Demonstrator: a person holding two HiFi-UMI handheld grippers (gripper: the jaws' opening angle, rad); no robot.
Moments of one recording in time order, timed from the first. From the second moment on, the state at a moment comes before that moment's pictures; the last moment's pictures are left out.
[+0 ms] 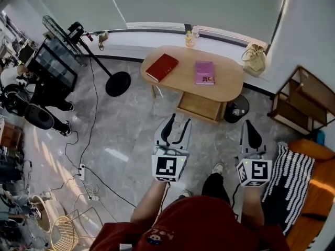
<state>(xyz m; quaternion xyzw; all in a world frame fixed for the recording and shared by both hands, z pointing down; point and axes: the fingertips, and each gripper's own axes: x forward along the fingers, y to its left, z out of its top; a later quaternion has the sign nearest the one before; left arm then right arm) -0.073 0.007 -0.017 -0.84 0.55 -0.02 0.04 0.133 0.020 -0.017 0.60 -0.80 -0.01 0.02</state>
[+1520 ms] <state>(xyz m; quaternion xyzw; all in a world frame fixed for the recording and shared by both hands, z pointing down) 0.079 -0.163 -0.036 -0.85 0.53 -0.01 0.05 0.281 -0.146 -0.025 0.62 -0.78 -0.01 0.00</state>
